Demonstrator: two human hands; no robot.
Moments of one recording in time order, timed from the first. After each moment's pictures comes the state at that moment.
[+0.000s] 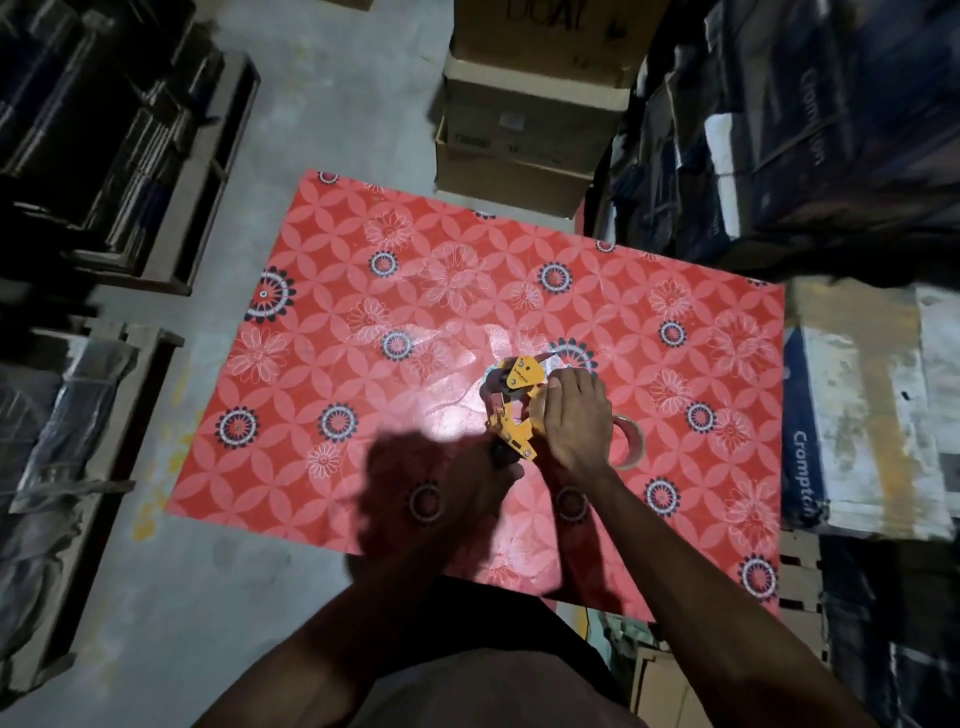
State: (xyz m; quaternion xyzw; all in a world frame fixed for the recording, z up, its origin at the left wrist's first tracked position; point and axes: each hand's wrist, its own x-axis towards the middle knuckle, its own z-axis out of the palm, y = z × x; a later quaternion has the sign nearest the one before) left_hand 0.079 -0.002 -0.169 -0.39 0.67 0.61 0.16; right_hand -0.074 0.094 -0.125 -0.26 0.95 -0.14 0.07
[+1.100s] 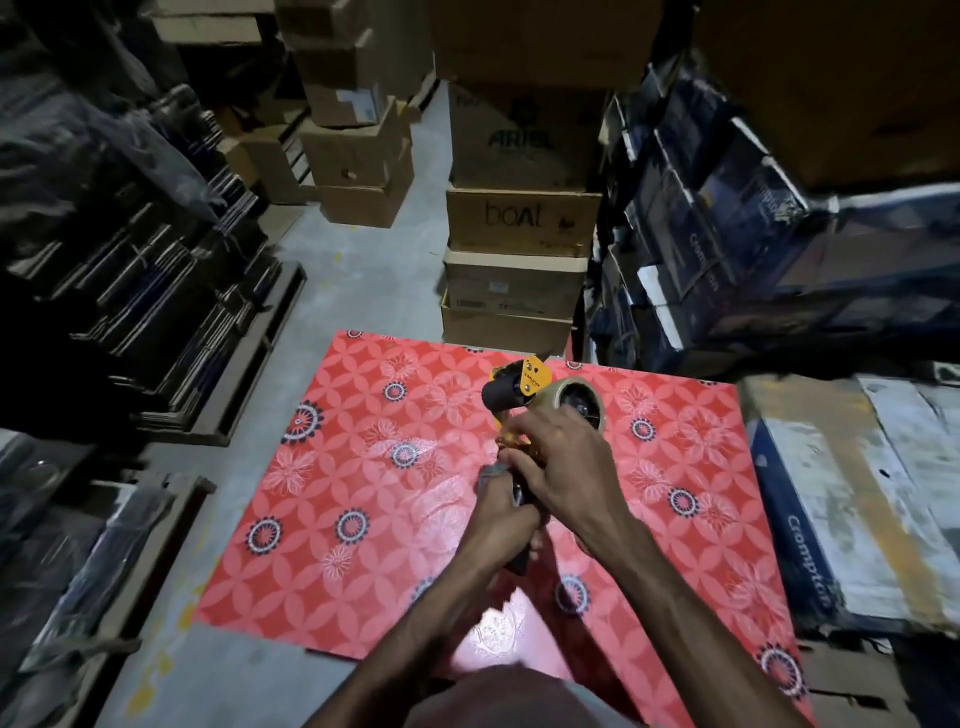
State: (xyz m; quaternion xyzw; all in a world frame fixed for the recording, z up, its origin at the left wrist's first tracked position) left_hand 0.050 0.019 0.061 -0.30 0.68 0.66 0.04; right_hand -0.042 0.093 0.089 -0.44 0.86 -0.24 -0.06
